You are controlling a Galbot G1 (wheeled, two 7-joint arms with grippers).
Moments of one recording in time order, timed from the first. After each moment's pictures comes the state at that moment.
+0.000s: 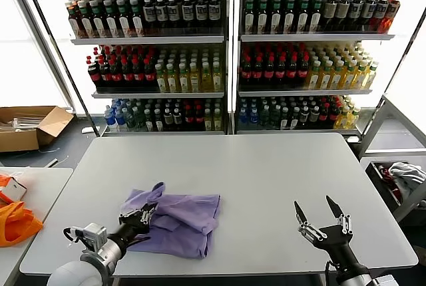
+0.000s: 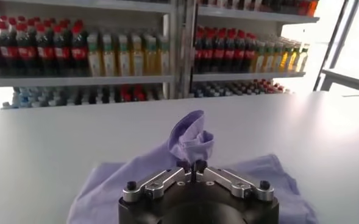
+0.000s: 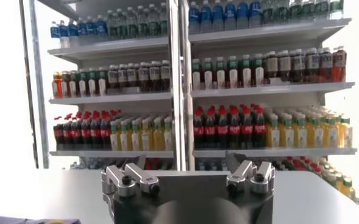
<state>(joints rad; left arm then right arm) 1.42 -0.87 -0.36 -2.12 -0.71 0.40 -0.13 -1.78 1.27 0.70 2.24 0.38 0.02 -0.13</state>
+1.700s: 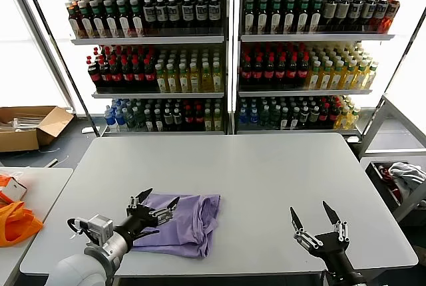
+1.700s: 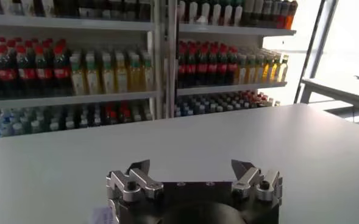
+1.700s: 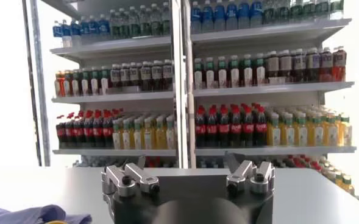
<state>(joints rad) 1.43 -0.90 -0.44 -2.21 -0.68 0.49 -0.14 -1.82 1.31 0.69 2.28 0.34 0.05 -0.14</state>
